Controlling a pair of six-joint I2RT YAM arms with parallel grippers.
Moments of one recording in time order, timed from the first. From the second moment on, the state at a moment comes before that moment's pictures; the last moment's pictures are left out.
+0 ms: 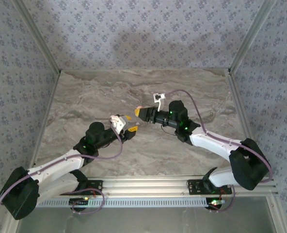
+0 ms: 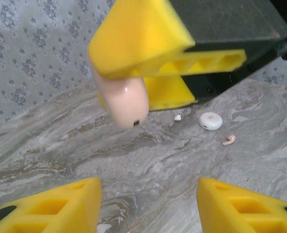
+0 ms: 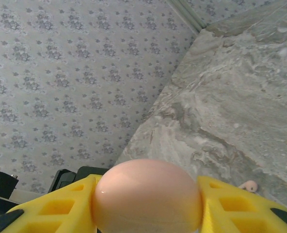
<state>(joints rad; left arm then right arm) -0.73 0.97 0.38 0.46 0.21 0.08 0.70 1.36 0.75 0.49 -0.43 0.77</state>
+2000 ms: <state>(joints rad) -0.63 0.98 0.42 0.46 0.54 0.00 0.54 1.05 0.77 -0.02 -0.71 -0.12</state>
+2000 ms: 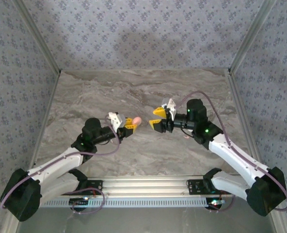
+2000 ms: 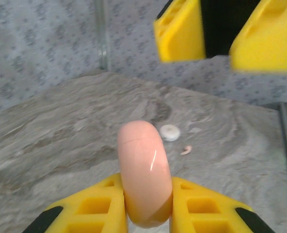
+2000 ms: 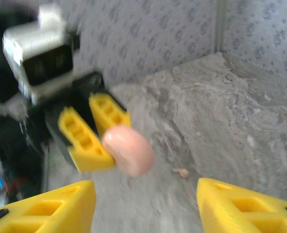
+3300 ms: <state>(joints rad) -0.65 1.02 0.53 0.44 0.84 -0.02 0.55 1.29 1.04 -0.40 -1.14 -0.69</state>
